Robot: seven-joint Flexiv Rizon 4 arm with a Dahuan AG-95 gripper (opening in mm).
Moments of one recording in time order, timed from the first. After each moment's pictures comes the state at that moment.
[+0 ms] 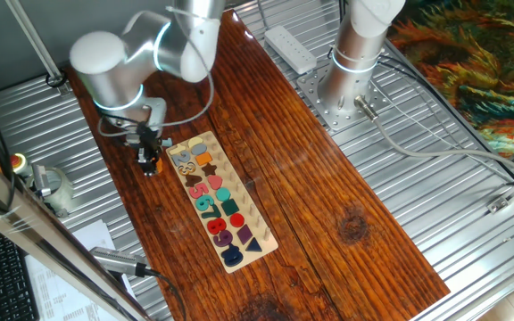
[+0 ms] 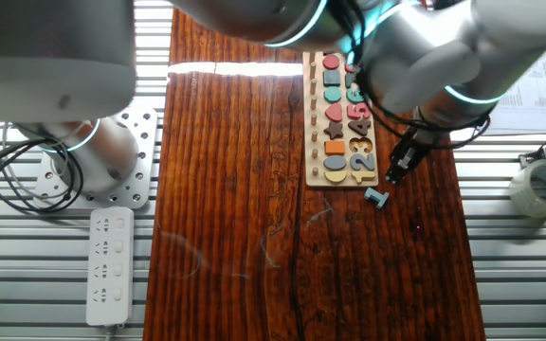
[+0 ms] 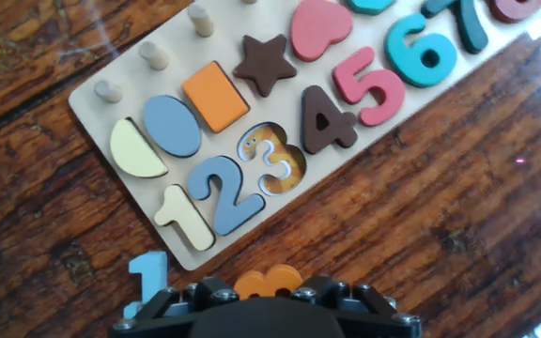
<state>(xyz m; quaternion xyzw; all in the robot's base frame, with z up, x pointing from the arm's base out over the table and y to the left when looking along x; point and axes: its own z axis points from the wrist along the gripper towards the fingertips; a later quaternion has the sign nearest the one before) 0.605 -0.024 0.024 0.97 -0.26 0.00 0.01</state>
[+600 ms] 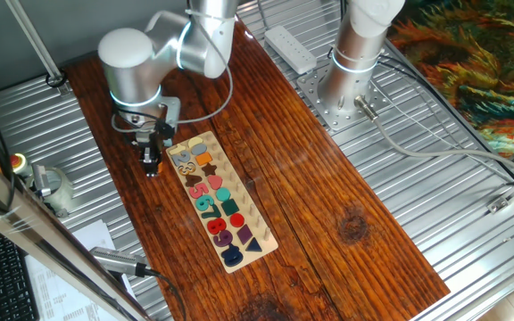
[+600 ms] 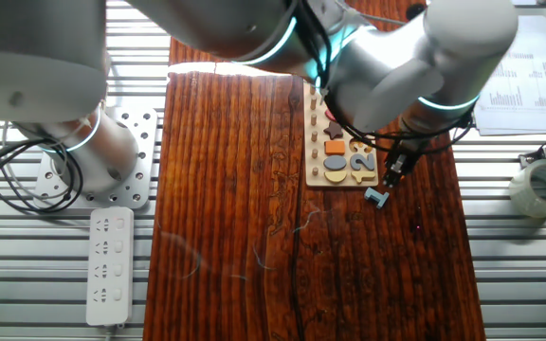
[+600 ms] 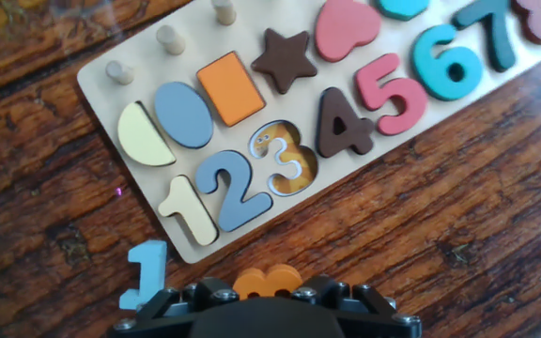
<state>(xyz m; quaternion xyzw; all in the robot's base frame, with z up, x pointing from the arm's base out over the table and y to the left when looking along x) 0.609 -0.026 0.012 0.97 -0.26 0.03 0.00</state>
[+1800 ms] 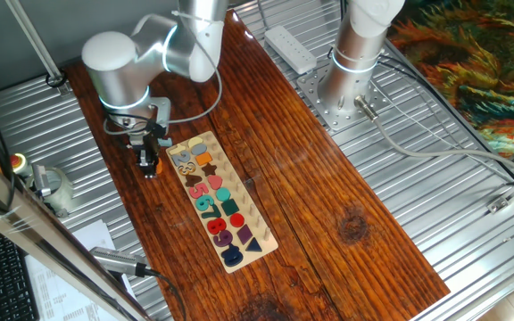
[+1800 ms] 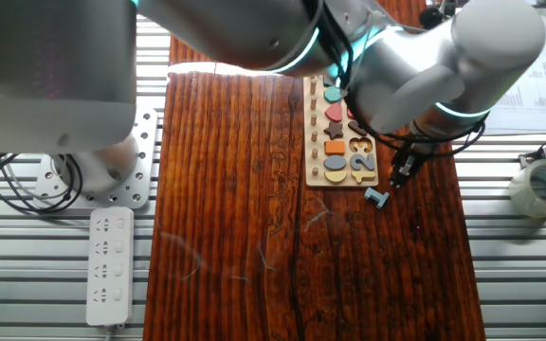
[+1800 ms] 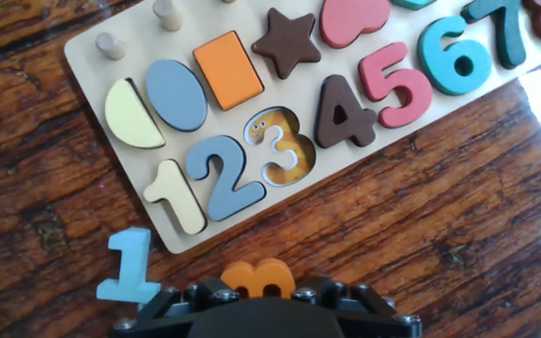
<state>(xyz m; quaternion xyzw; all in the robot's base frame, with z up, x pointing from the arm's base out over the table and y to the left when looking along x) 0.612 -0.025 0.010 0.97 -0.23 0.01 -0.01</state>
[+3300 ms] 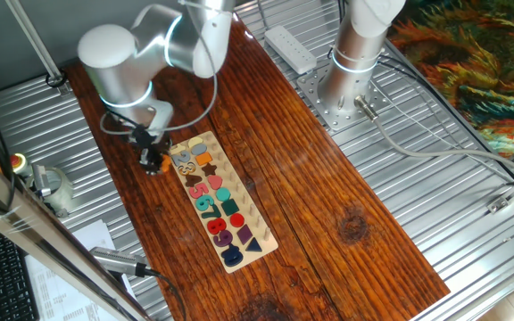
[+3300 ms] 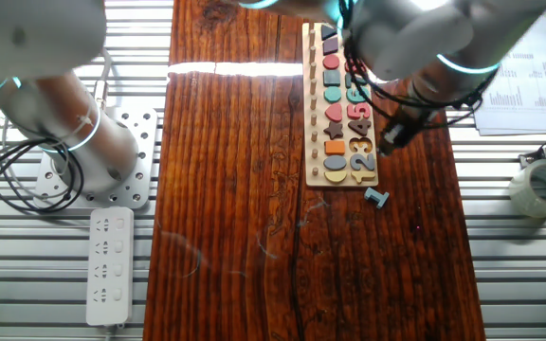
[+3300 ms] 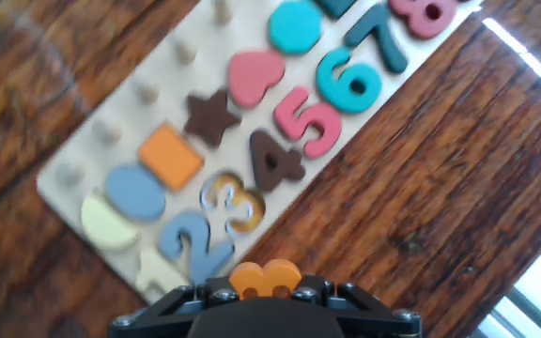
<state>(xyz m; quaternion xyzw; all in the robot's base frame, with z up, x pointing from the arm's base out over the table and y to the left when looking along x) 0.582 0.014 0.051 0.91 -0.42 -0.01 0.01</state>
